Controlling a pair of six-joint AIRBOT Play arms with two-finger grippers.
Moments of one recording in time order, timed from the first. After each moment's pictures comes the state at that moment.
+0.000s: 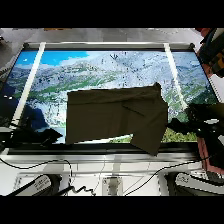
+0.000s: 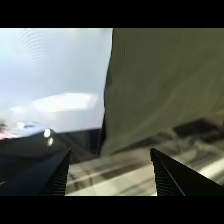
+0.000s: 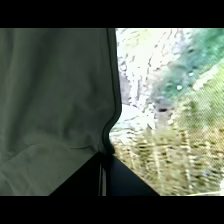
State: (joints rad) left arm 0.60 -1.22 0.56 0.87 -1.29 -0.86; right arm -0.57 -1.35 0.64 -0.76 0.97 0.88
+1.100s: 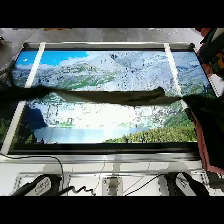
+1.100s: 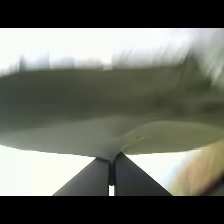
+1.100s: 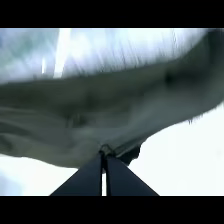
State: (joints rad) left arm 0.36 -1.13 1.16 0.49 -1.20 -0.85; right arm -0.57 -0.93 0.96 -0.57 1.20 0.87
